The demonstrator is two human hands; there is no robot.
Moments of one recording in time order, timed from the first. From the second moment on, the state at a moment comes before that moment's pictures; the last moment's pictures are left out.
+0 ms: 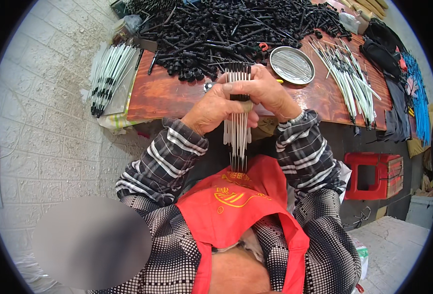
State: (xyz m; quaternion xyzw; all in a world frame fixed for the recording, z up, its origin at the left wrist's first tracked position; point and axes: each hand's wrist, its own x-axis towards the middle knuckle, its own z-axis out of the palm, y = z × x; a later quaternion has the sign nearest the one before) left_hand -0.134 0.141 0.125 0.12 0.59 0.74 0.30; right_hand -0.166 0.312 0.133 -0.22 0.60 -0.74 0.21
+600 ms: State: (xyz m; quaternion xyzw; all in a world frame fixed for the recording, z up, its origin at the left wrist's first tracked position) left_hand -0.053 0.155 0.081 -0.04 0.54 0.81 0.25; right_hand -0.172 0.305 0.114 -0.20 0.61 -0.75 0.15
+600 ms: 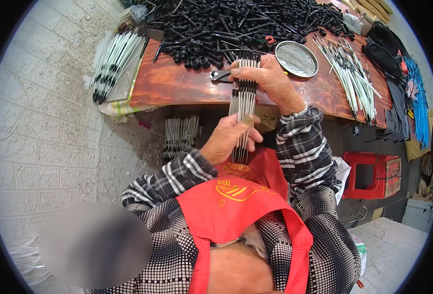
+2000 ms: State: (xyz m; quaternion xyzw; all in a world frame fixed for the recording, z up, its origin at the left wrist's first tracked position) left_hand 0.045 0.046 0.008 0.22 0.66 0.62 0.38; right_hand 0.074 0.281 0.058 -0.45 0.73 -0.49 -0.17
